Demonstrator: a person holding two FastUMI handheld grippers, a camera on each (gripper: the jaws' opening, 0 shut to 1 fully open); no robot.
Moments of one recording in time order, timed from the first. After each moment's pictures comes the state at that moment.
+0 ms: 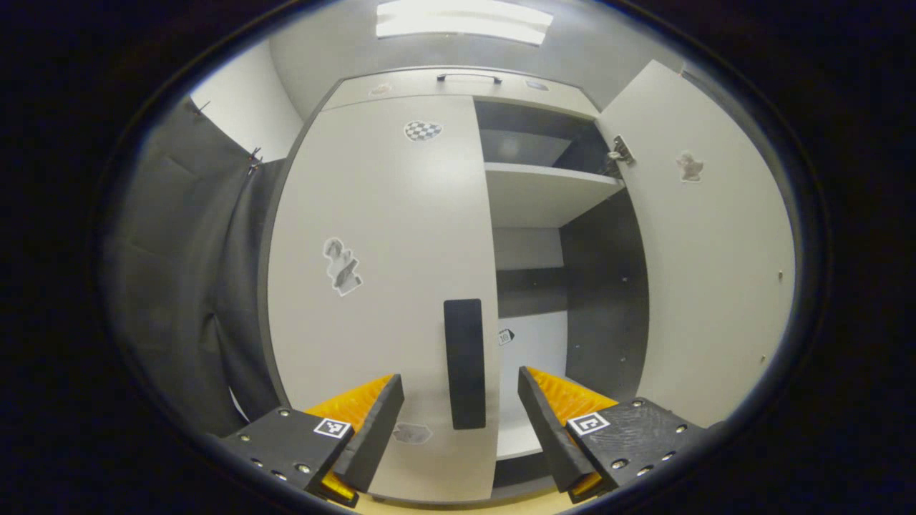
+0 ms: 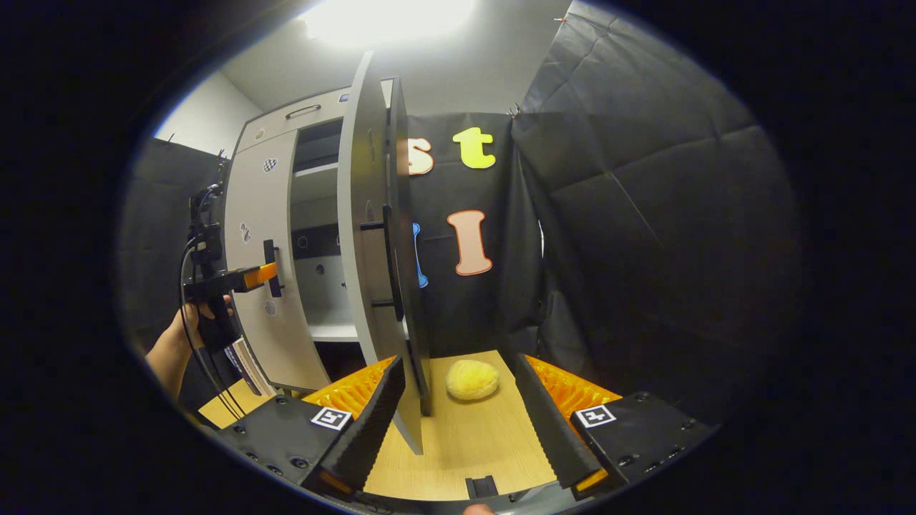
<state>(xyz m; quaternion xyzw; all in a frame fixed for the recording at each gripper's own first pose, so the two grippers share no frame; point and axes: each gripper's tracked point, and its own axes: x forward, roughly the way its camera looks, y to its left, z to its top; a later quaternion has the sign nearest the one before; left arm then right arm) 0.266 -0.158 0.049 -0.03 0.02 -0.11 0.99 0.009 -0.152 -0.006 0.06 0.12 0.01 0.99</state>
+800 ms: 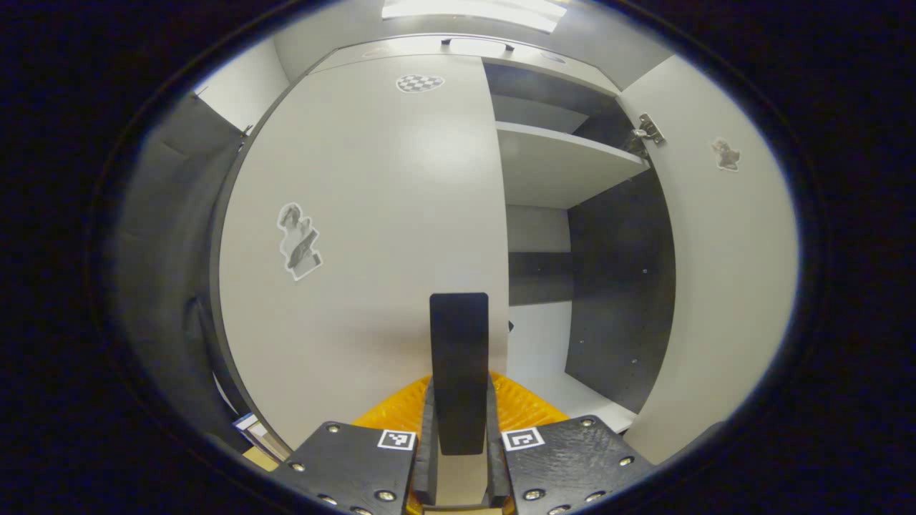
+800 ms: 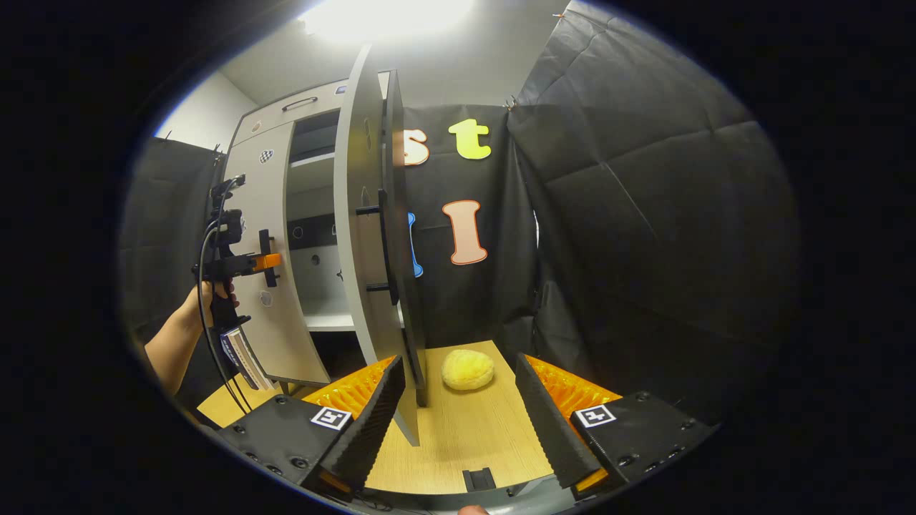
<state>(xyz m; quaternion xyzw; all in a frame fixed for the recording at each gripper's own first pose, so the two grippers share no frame) 0.306 -0.175 0.033 -0.04 0.06 -0.12 0.99 0.002 -0.154 -0.015 0.06 0.13 0.01 0.99</state>
